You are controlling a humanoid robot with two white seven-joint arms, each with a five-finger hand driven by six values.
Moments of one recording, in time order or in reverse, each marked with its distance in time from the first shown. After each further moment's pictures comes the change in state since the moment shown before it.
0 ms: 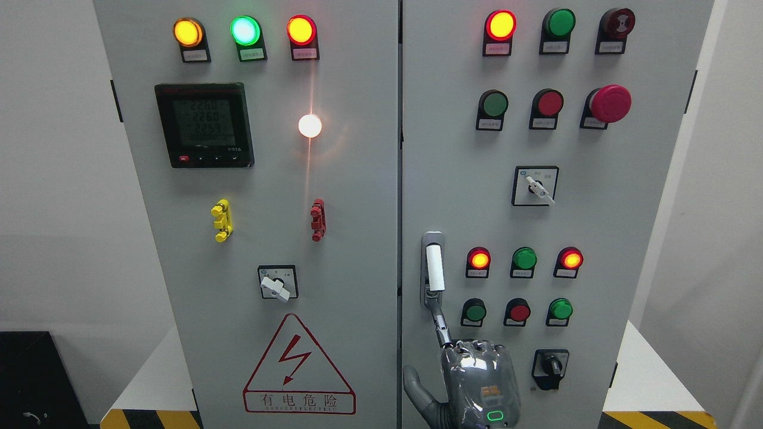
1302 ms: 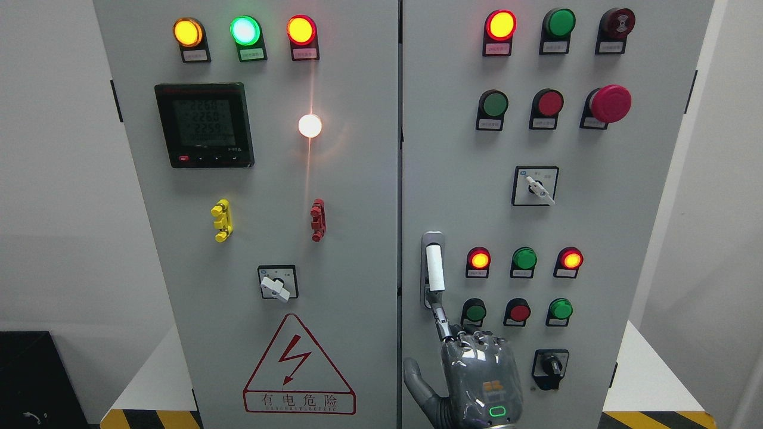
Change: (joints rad) left arm 0.000 0.000 0.000 0.000 0.000 0.000 0.000; right arm -0.001 0.000 0.002 -0.052 -0.006 -0.011 0.007
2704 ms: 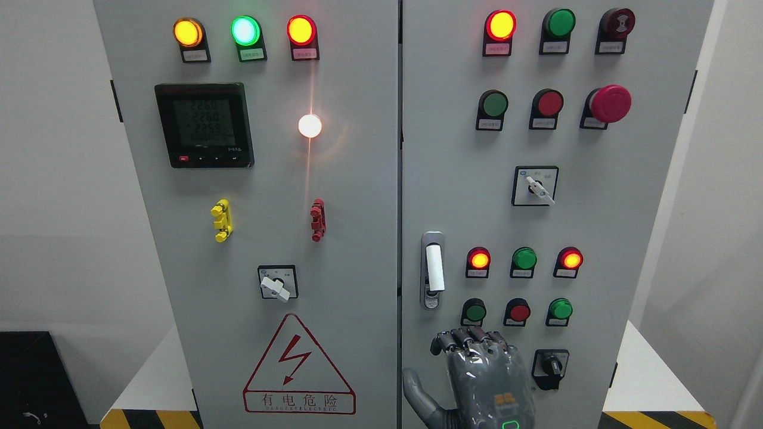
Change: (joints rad) left arm 0.000 0.000 0.000 0.000 0.000 0.000 0.000; right arm 0.094 -0.002 -0.012 -0.142 -0.025 -0.069 0.037
